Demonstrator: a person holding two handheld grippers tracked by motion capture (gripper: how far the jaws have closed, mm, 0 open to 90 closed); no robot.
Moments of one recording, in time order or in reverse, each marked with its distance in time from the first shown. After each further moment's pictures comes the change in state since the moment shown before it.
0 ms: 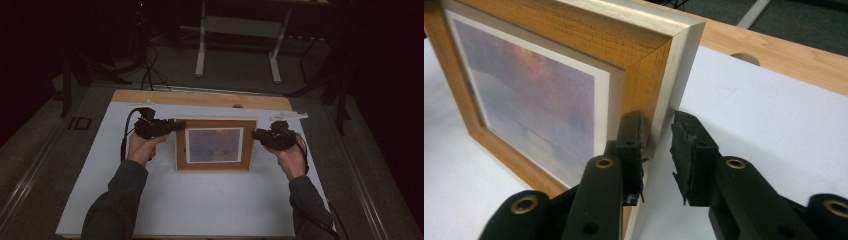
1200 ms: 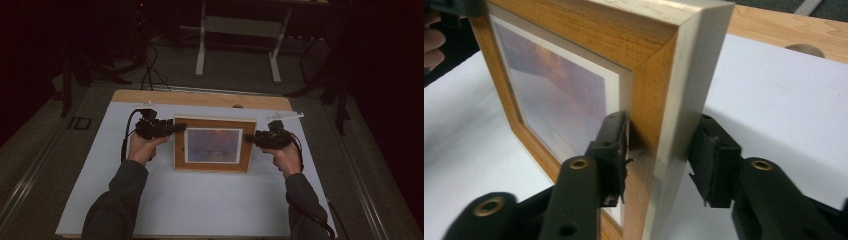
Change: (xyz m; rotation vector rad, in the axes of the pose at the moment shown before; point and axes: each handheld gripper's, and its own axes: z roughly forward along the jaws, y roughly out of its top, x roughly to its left) left arm 0.002 -0.003 0.004 0.021 0.042 0.022; right arm -0.011 -0.006 0.021 -0.004 0.178 0.049
